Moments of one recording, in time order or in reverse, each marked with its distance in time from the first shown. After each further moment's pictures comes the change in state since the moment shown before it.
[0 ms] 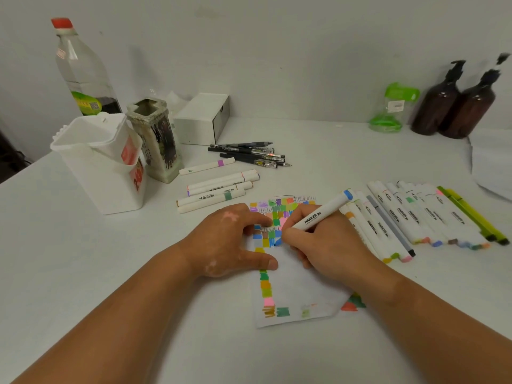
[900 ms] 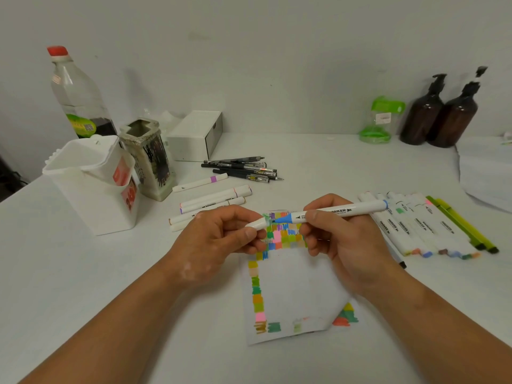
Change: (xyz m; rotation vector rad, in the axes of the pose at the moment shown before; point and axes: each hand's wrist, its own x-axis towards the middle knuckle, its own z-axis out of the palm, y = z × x) left_hand -0.002 0.003 -0.005 -1.047 0.145 0.017; right_hand 0.000 -0.004 -0.032 0.767 0.045 -0.076
